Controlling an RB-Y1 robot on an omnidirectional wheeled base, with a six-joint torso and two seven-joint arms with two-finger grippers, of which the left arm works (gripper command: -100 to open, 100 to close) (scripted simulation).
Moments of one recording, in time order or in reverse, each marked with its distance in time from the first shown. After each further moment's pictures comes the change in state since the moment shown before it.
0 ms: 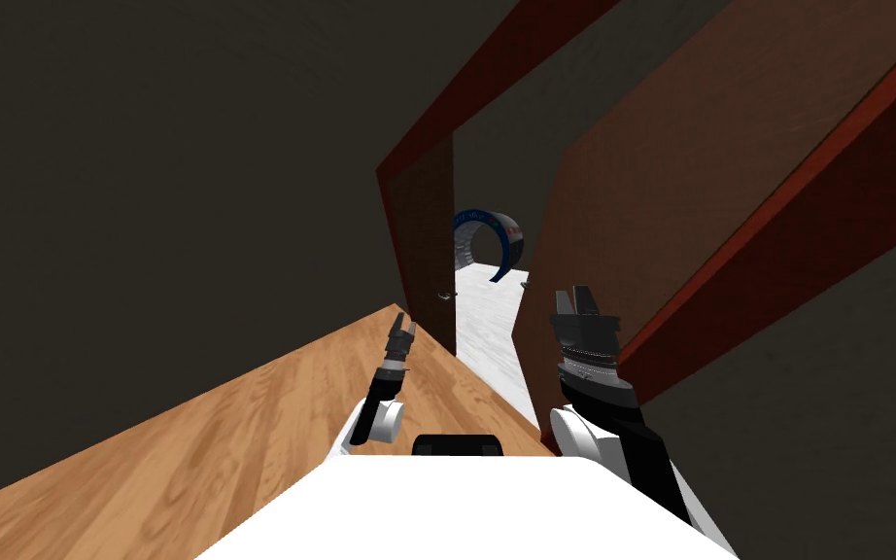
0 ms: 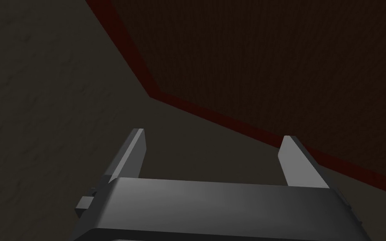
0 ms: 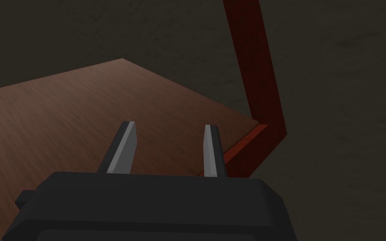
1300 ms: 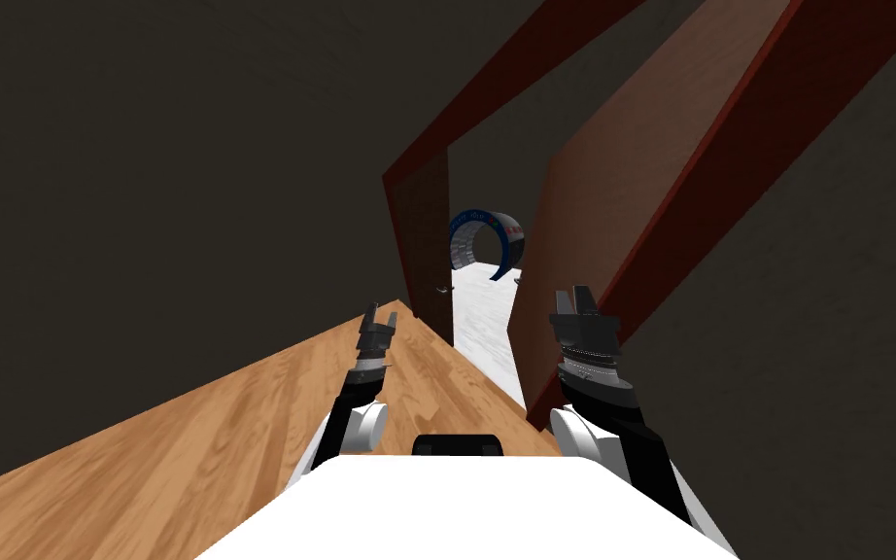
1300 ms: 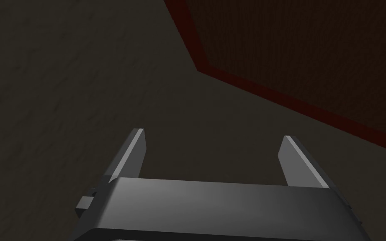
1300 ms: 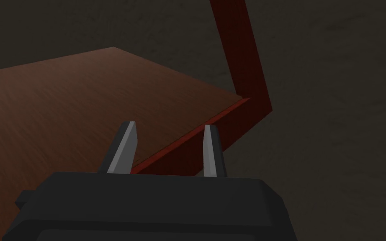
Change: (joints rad) arm 0.123 -0.030 0.074 -0.303 0.047 0.074 -0.016
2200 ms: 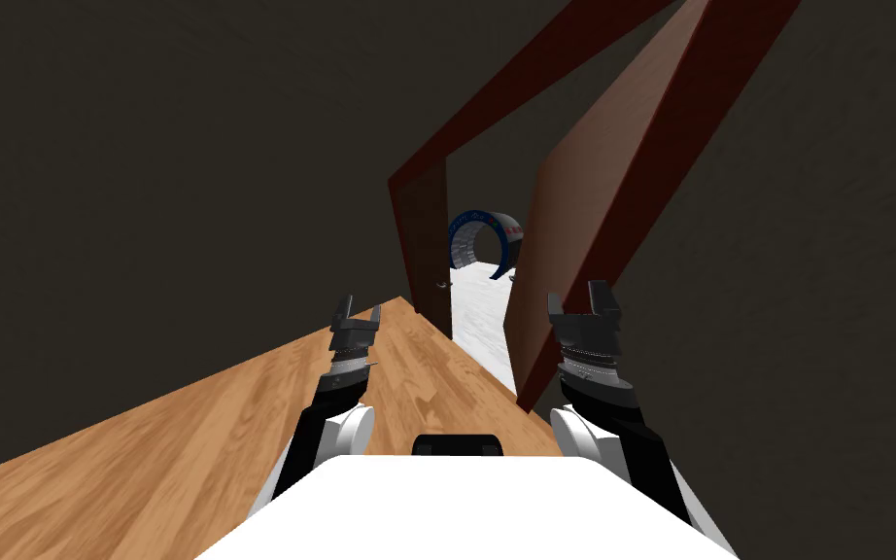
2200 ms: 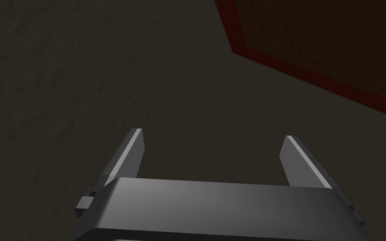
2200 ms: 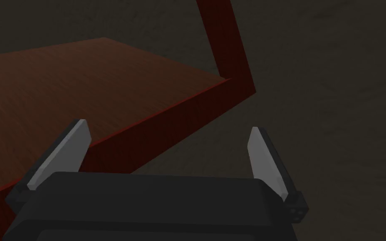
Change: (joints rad) arm 0.072 -0.042 0.047 -0.191 0.029 0.051 -0.014
